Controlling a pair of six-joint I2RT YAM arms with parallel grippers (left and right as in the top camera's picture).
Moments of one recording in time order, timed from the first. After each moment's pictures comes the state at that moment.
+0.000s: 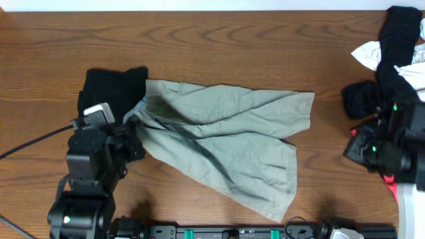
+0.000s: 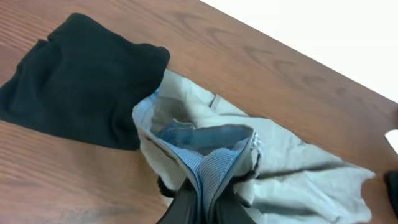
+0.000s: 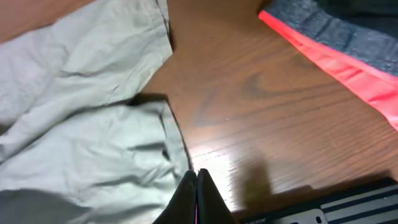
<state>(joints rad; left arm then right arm) -0.09 0.70 0.87 -0.79 0.01 -0.48 -0.18 1.07 1.22 -1.37 -0.08 0.33</state>
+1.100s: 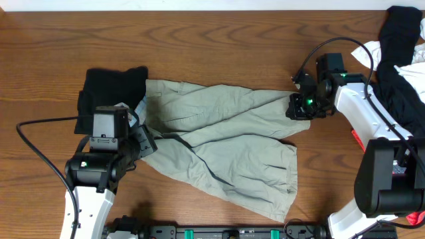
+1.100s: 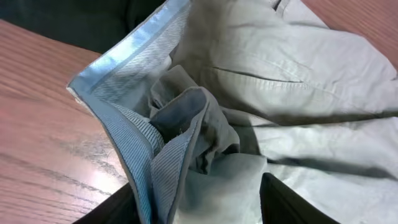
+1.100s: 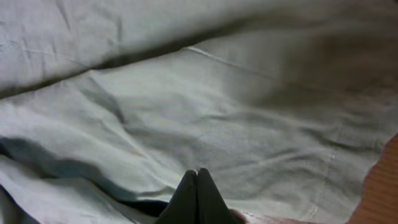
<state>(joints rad) -0.08 0.98 0.87 -0.95 0.05 -0.49 0.04 1.79 1.21 -0.84 -0.39 -0.01</state>
